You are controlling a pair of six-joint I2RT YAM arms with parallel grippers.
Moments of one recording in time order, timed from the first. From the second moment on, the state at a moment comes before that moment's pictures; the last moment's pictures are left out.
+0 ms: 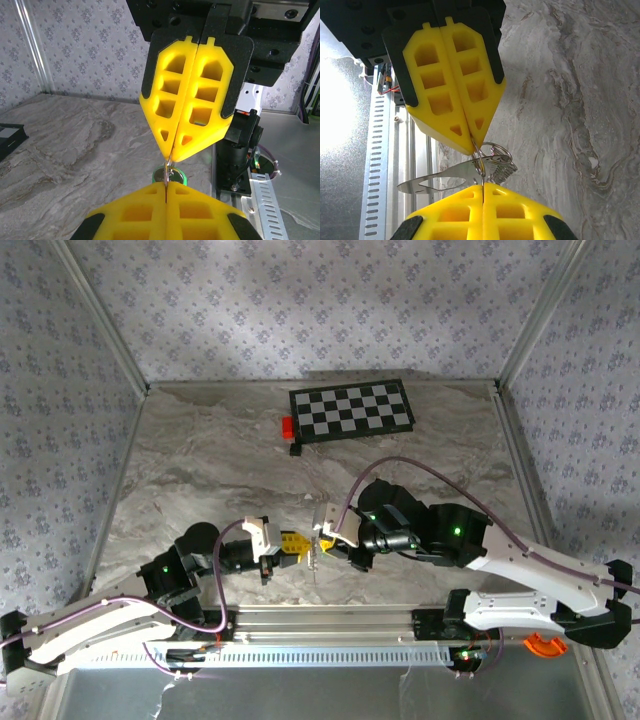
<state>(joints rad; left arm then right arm) -1.10 0.57 0.47 0.05 0.27 -0.01 1.18 1.05 1.17 -0.79 -0.15 -0.22</state>
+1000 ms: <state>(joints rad) -1.10 0.57 0.47 0.05 0.27 -0.01 1.18 1.06 1.17 -0.77 -0.16 -0.22</state>
